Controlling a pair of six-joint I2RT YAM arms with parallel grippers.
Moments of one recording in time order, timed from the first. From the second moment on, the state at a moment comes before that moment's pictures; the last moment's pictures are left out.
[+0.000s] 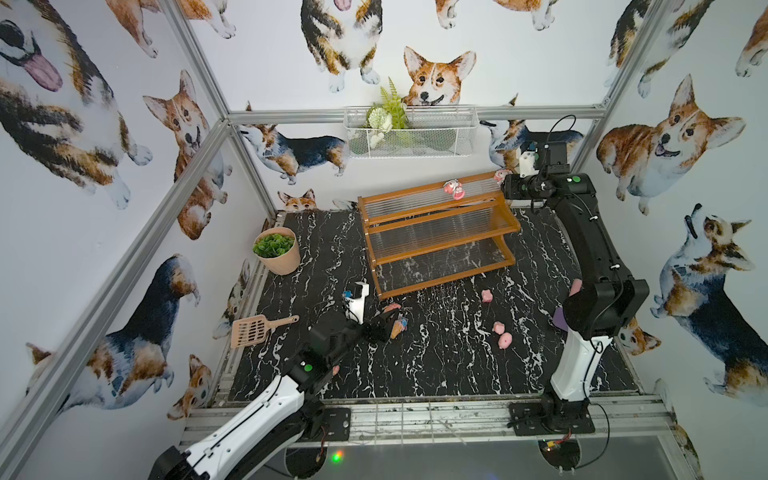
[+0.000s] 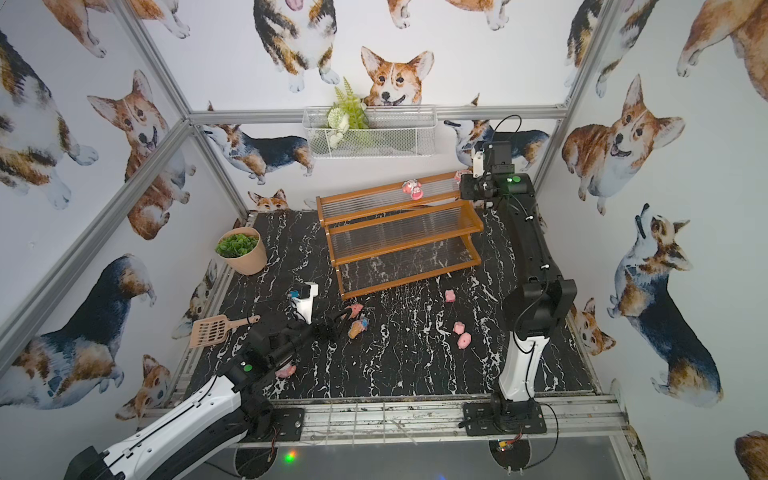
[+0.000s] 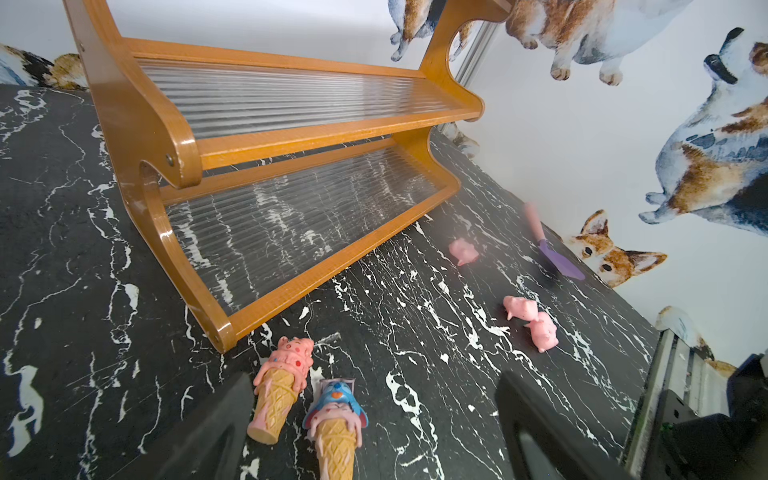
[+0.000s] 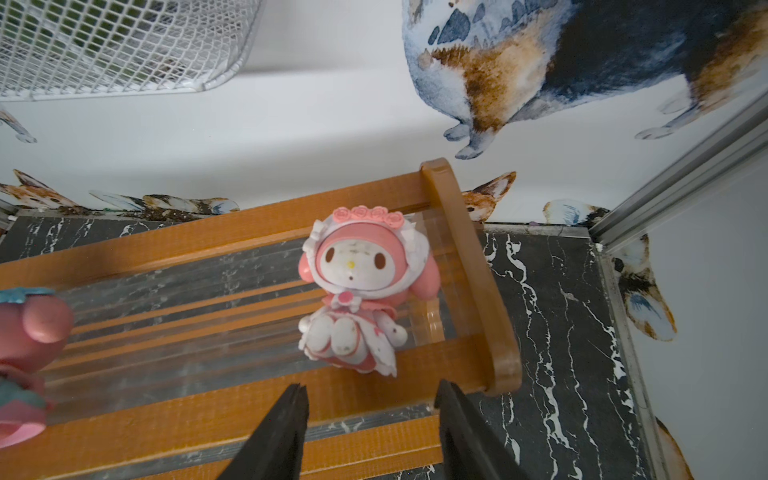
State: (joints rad) left arm -0.64 0.69 0.29 0.15 0.09 -0.37; right arm 0.13 1.93 2.19 -0.91 -0.05 0.07
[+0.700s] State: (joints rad) left arm -0.64 0.69 0.29 0.15 0.09 -0.37; right arm 0.10 1.95 2.21 -0.92 0.00 0.07
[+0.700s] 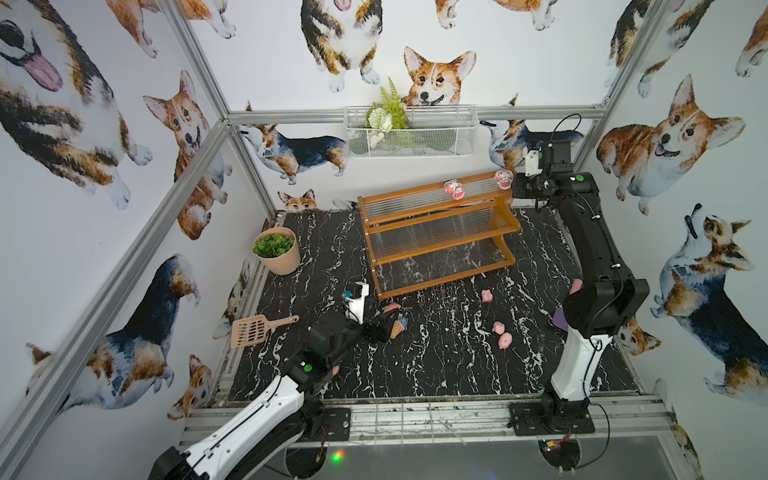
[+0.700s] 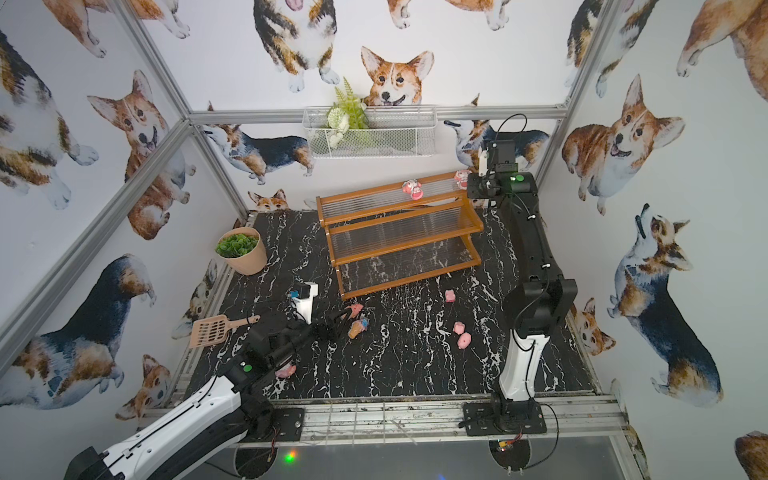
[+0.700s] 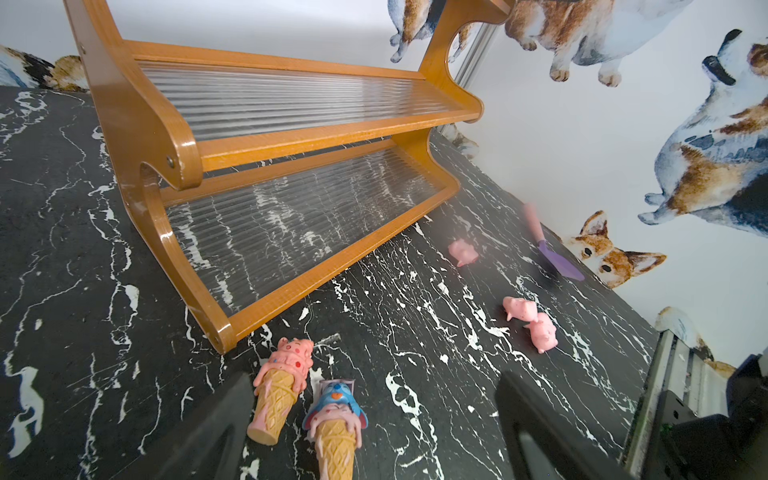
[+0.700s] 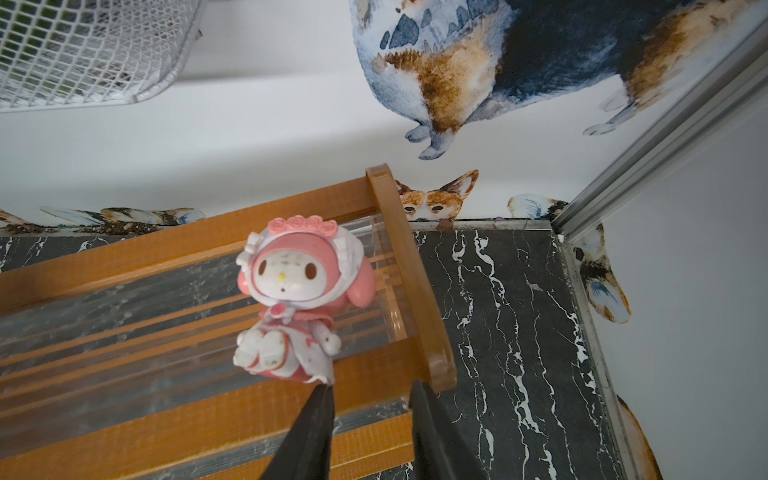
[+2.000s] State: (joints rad) left arm -0.66 0.68 0.26 0.13 0.24 -0.60; right arm 0.08 0.89 0.78 -0.31 -0.54 0.46
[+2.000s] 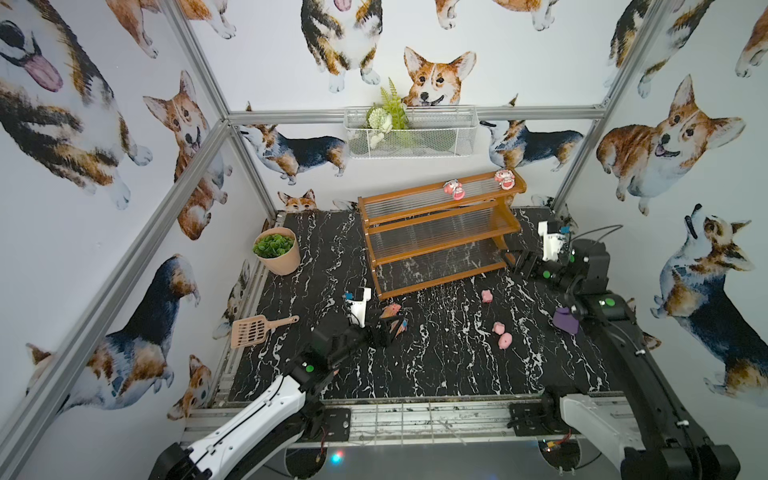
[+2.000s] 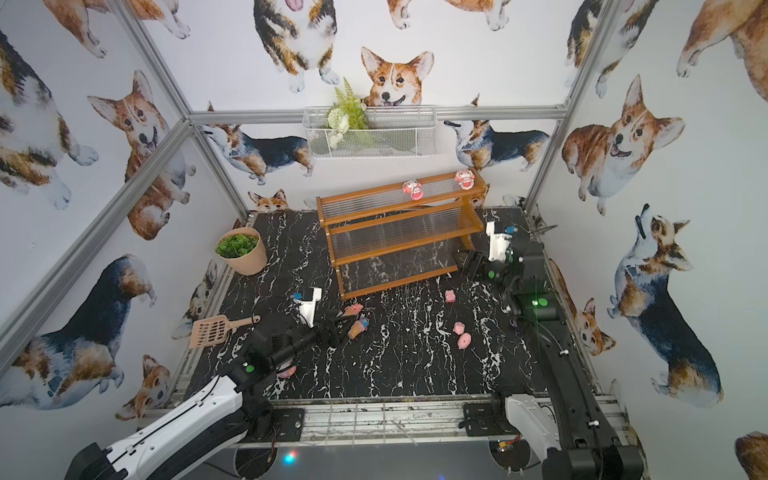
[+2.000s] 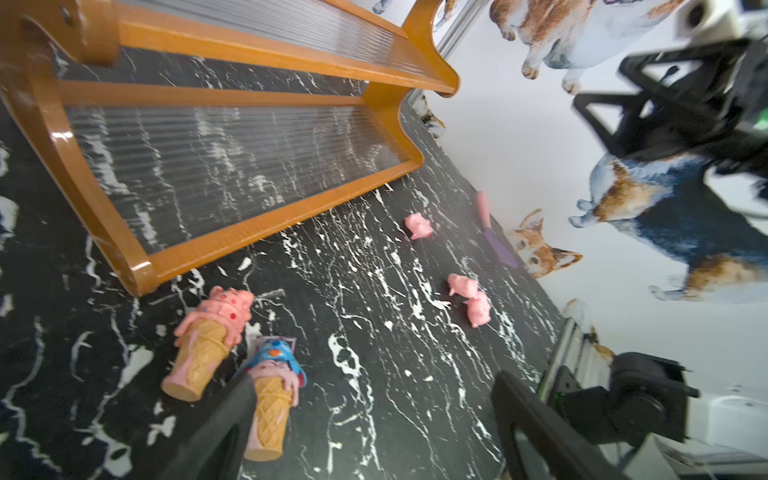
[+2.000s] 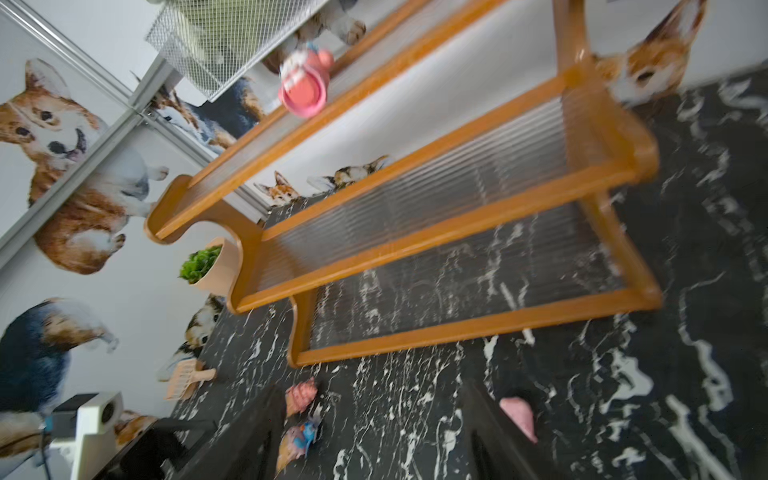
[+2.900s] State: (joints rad) left arm -0.84 0.96 0.62 -1.02 -0.66 -1.08; right arm 0.28 0.64 0.26 -0.04 -0.68 0.66
